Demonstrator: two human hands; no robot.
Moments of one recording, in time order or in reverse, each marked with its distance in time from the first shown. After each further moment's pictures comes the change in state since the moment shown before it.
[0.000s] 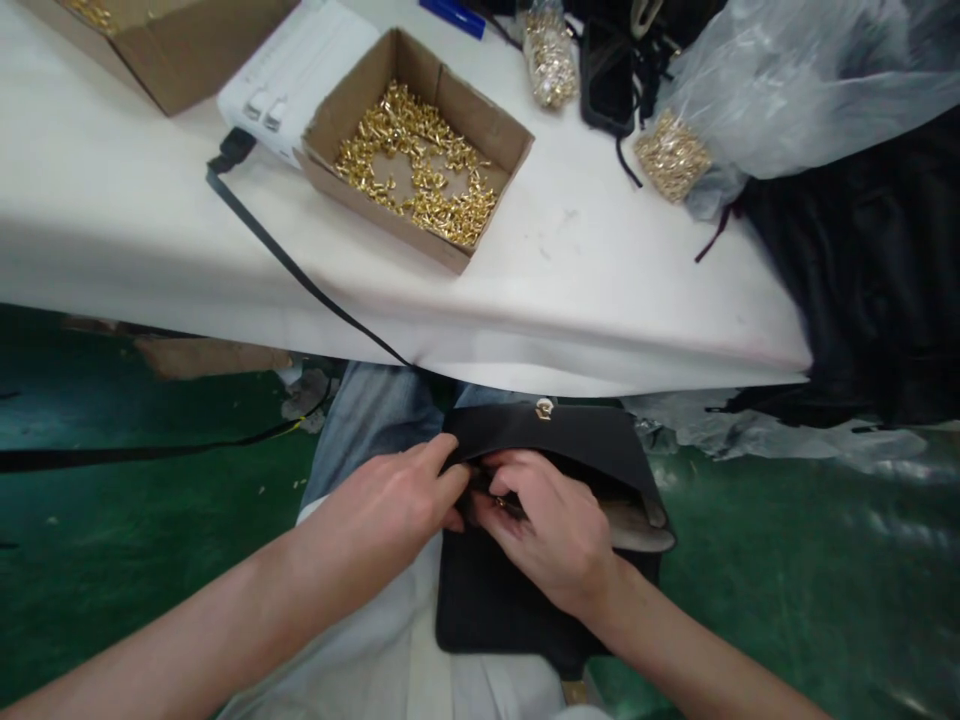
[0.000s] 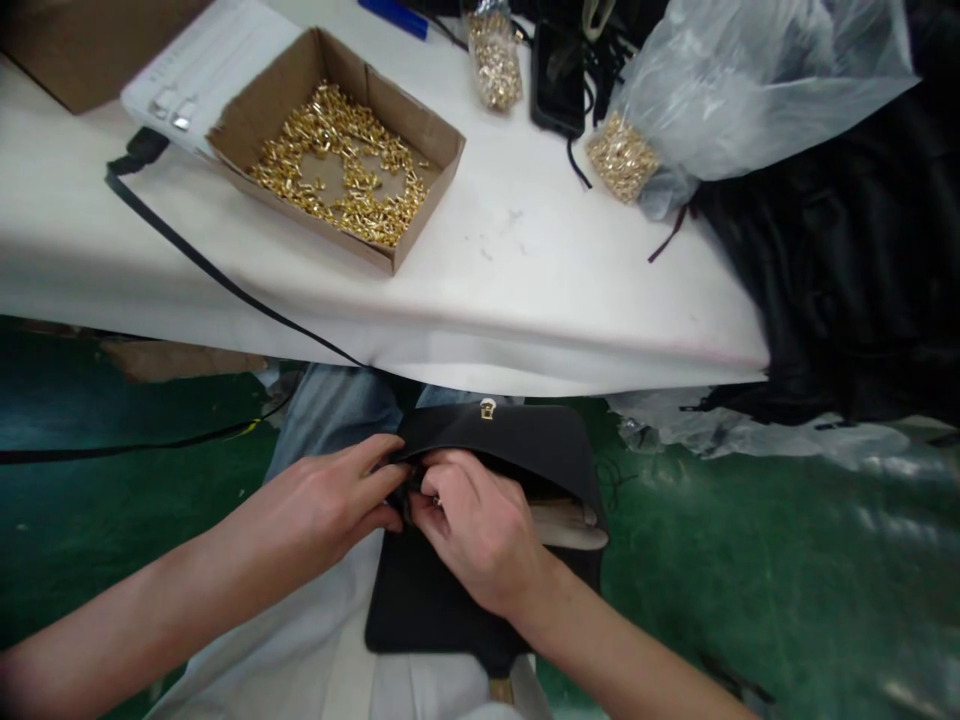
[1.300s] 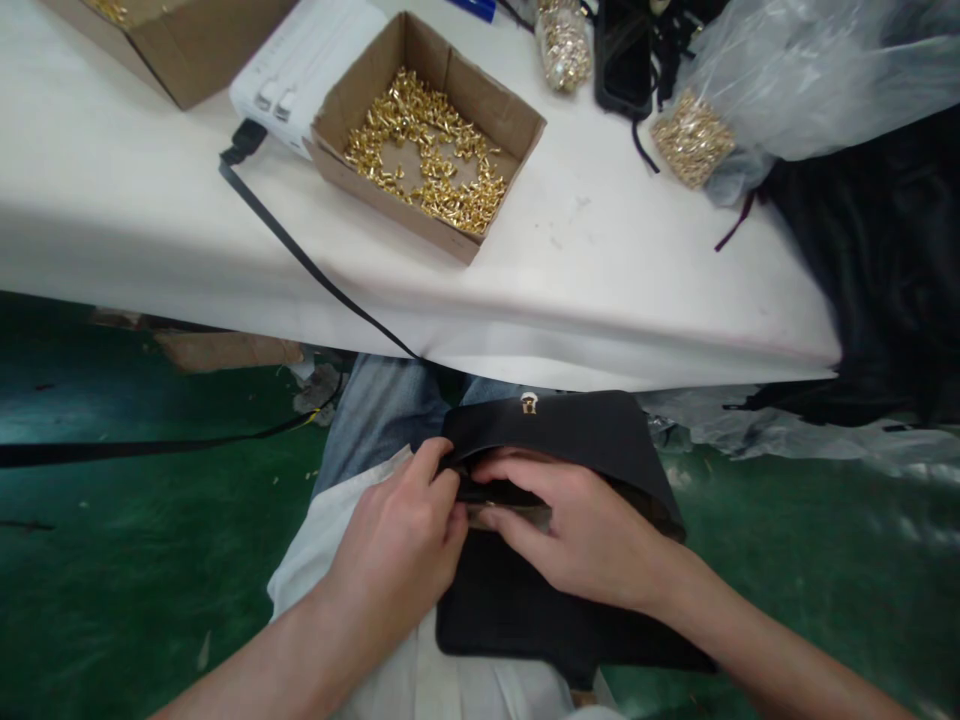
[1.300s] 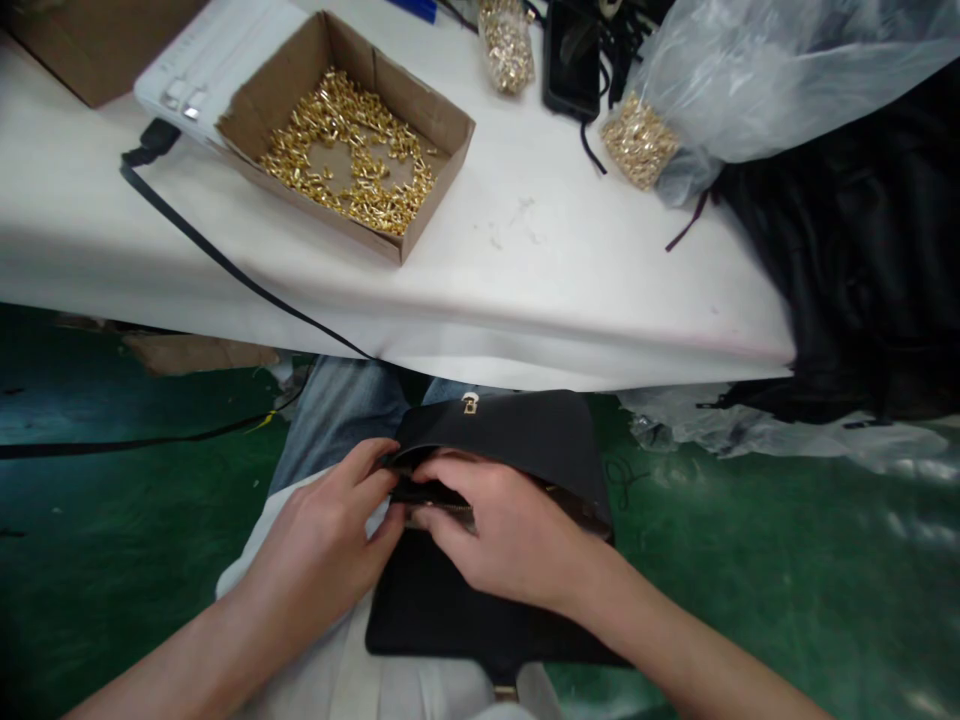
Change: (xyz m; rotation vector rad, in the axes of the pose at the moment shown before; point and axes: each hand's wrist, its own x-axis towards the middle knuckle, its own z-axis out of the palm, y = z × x) left_hand -0.012 0.033 0.032 -0.023 0.331 -0.297; right_hand 0.031 -0.009 -0.036 0.363 -0.417 0.171
